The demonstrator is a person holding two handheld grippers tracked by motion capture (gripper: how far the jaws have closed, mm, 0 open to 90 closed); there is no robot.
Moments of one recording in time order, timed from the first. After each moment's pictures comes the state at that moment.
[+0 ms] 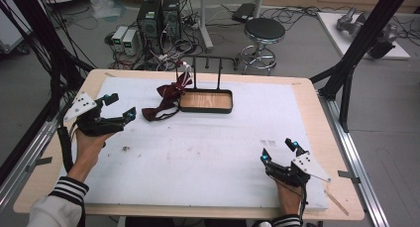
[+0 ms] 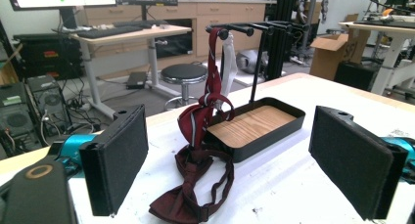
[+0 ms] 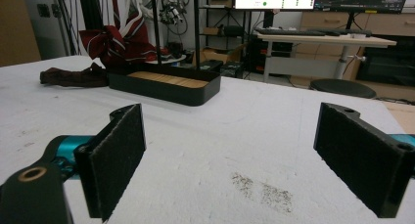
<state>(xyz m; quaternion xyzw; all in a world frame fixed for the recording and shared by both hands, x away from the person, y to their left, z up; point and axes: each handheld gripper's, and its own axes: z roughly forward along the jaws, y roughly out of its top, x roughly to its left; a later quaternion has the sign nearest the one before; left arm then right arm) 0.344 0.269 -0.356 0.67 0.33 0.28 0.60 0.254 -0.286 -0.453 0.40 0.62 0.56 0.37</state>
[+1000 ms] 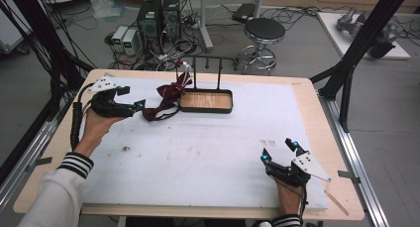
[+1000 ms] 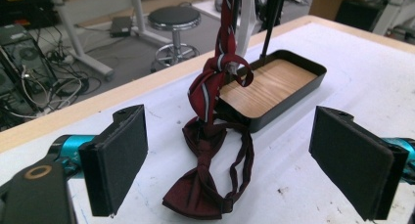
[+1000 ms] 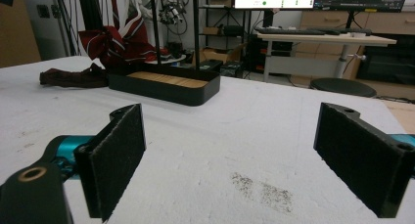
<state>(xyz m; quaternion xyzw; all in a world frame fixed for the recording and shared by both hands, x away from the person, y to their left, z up) 0.407 0.255 -0.352 0.75 0.35 0.23 0.51 0.254 -0.287 -0.453 0.40 0.62 0.56 0.37</state>
